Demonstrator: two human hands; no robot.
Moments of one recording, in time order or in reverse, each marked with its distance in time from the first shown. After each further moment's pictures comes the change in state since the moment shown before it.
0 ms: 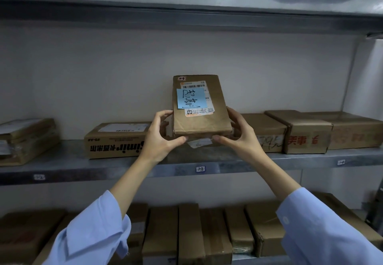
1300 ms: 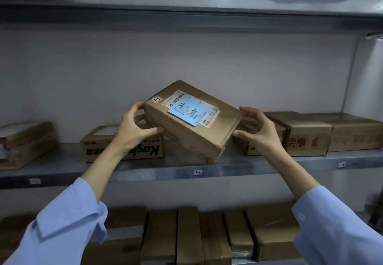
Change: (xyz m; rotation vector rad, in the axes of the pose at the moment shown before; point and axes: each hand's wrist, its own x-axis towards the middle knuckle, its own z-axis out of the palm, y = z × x) left_hand 0.030 0.006 -0.053 0.033 0.017 -0.005; right_hand 0.005 0.003 -0.045 0.057 0.123 -0.012
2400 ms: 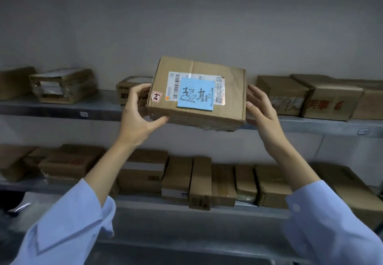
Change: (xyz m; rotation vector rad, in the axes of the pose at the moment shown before) left_hand -0.144 0.036 -0.013 0.253 0.167 0.019; right_hand -0.086 -0.024 0.035 0.260 -0.168 0.130
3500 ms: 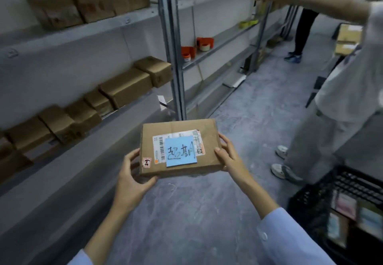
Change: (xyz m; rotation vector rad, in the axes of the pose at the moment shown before) left_hand -0.422 0.140 0.014 -0.448 -0.935 -0.177; right_hand -0.613 -0.117 0.033 -0.127 0.858 0.684
